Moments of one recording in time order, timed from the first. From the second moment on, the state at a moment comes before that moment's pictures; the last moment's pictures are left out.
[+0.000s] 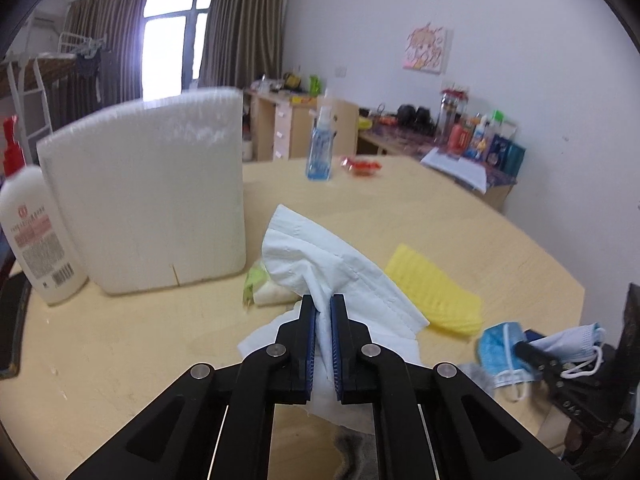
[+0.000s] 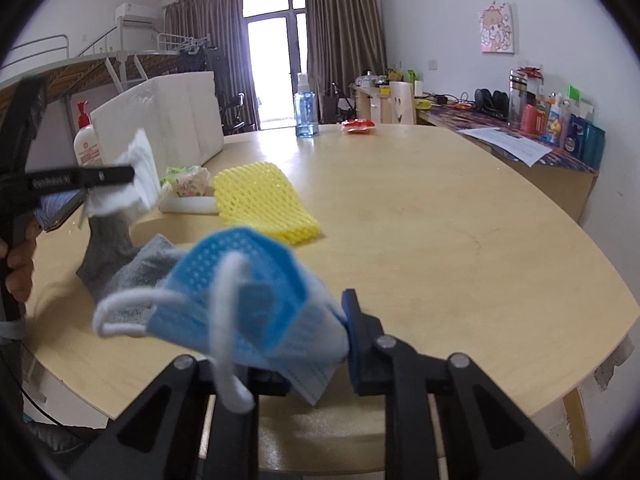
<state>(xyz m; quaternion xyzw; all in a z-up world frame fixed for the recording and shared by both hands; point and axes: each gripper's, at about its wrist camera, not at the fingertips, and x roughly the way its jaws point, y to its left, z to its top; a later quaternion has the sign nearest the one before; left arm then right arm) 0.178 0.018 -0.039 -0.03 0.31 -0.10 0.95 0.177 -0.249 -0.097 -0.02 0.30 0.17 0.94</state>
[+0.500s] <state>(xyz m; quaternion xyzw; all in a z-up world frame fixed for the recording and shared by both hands) 0.149 0.031 -0.022 -0.05 0.25 -0.08 0.96 0.169 -0.247 -0.095 -0.04 0.31 0.15 0.94</state>
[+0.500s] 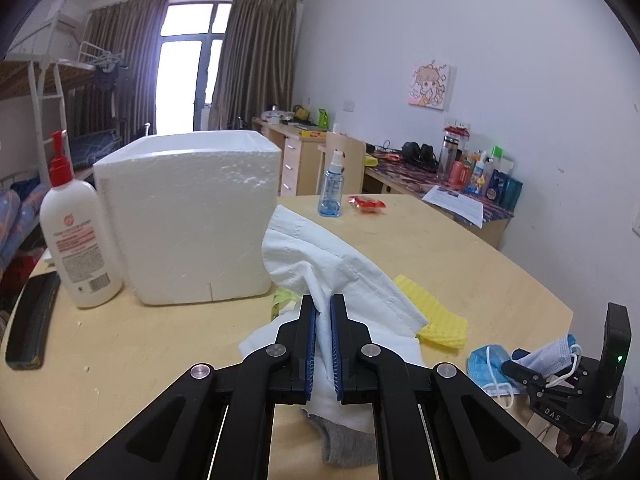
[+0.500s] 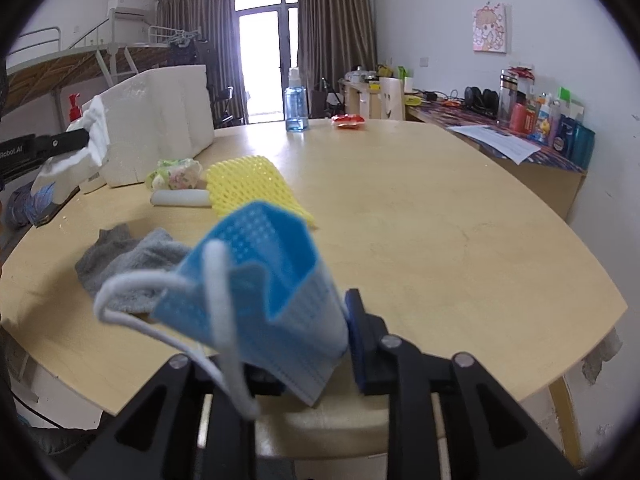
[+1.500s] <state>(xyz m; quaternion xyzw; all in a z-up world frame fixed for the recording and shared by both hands) 0.094 0.040 -0.006 -0.05 0.21 -0.06 0.98 0.157 -0.232 -0.047 -0.01 0.26 0.20 0.94</state>
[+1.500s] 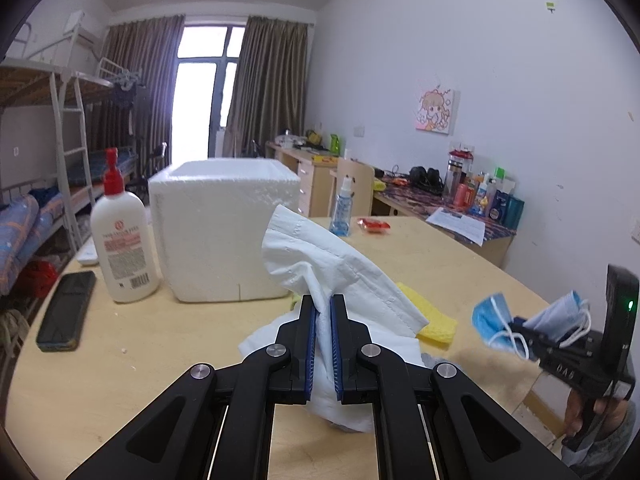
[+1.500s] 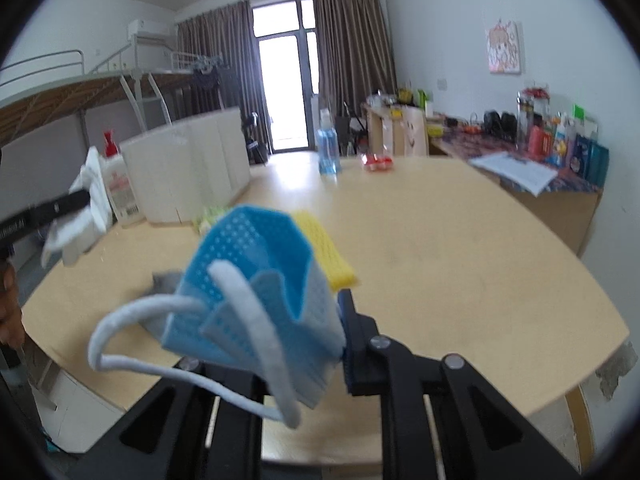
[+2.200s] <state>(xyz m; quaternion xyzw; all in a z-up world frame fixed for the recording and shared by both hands) 0.052 0.061 0.023 -0.01 0.16 0.01 0.99 0.155 -0.176 -0.006 -0.02 0.21 0.28 0.94</state>
